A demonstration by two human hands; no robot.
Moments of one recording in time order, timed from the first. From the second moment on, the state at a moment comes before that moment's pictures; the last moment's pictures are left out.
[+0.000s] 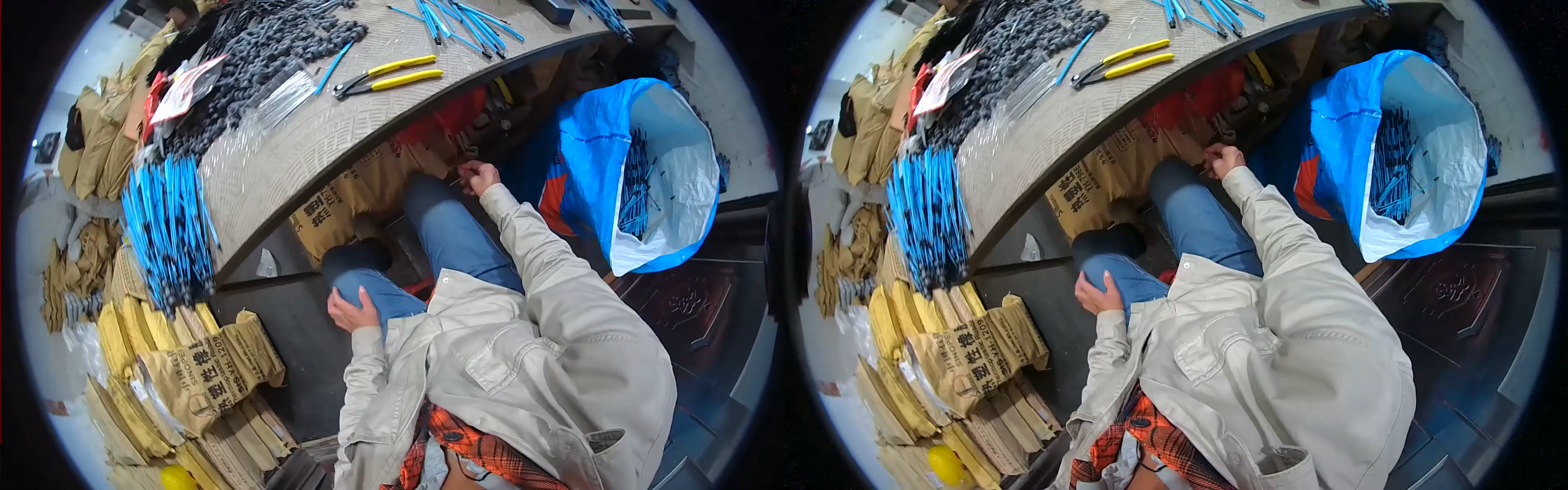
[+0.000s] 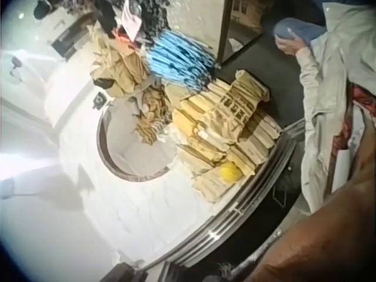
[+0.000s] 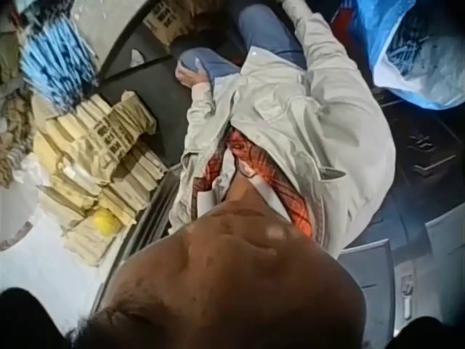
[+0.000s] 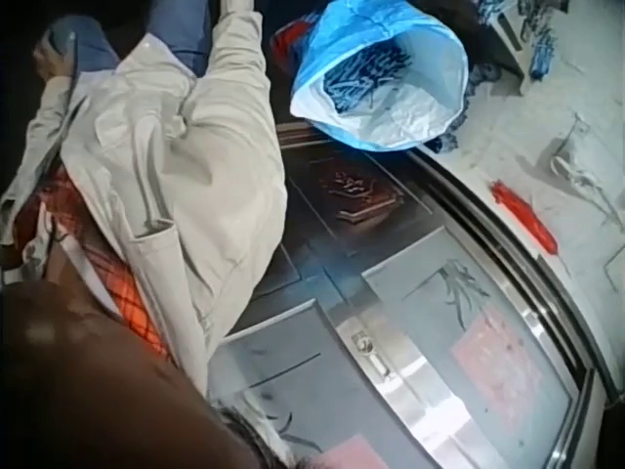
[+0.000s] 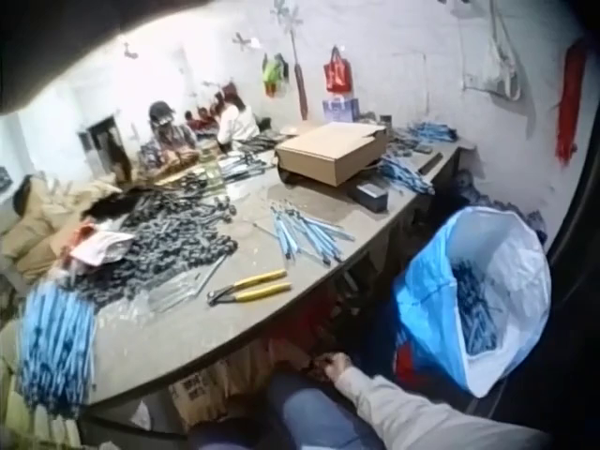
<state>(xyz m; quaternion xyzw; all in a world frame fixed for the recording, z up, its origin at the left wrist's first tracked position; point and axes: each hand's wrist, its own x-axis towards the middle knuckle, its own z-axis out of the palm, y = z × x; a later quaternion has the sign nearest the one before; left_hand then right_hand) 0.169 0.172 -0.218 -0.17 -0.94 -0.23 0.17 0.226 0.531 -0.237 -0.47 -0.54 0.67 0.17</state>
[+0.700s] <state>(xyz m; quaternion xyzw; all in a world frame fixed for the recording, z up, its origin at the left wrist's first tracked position) 0.219 0.122 -0.058 0.00 -0.03 -0.98 -0.22 0.228 0.391 -0.078 -0.09 -0.68 0.72 -0.11</state>
